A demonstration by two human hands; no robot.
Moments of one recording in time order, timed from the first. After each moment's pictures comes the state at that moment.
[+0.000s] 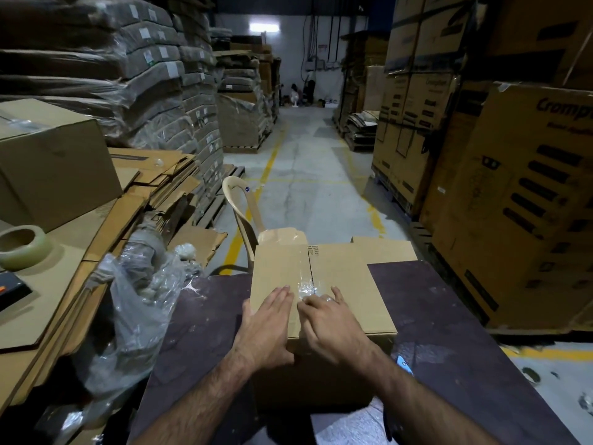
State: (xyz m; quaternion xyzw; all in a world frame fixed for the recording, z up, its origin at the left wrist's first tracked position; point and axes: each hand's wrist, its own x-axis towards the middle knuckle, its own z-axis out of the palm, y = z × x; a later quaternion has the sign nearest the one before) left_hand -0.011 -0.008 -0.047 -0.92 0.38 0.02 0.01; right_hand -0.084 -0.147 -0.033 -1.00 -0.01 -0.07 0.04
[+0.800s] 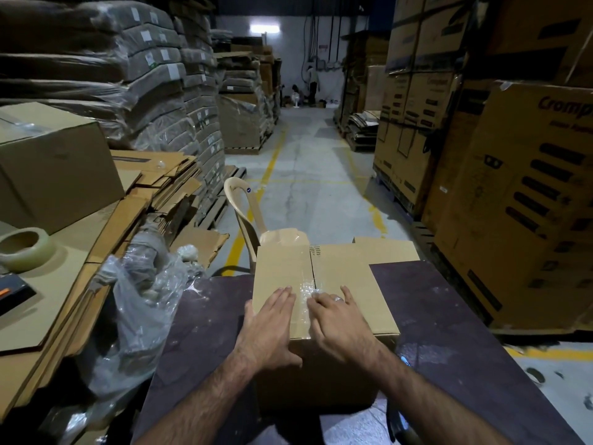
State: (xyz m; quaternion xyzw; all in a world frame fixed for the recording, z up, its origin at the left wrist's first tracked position) left_hand -0.010 -0.008 -0.046 -0.92 0.38 0.02 0.01; right_hand -0.082 -0.159 -0.037 -1.00 0.01 -0.03 0.03
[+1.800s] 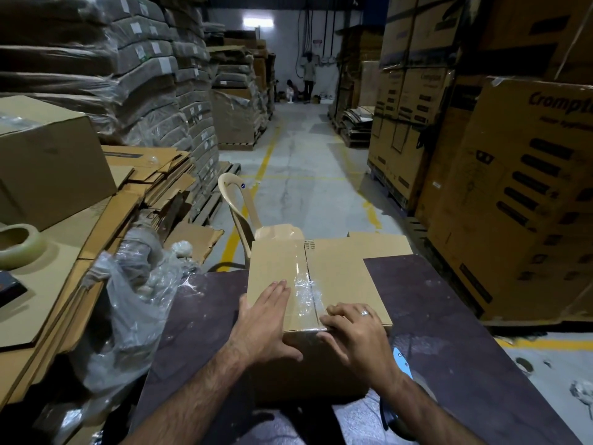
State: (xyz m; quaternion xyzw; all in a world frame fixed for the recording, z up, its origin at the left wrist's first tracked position) left_hand -0.010 -0.004 -0.048 -0.92 0.39 0.03 -0.02; right_hand -0.129 -0.184 -0.082 -0.95 0.00 -0.30 0.12
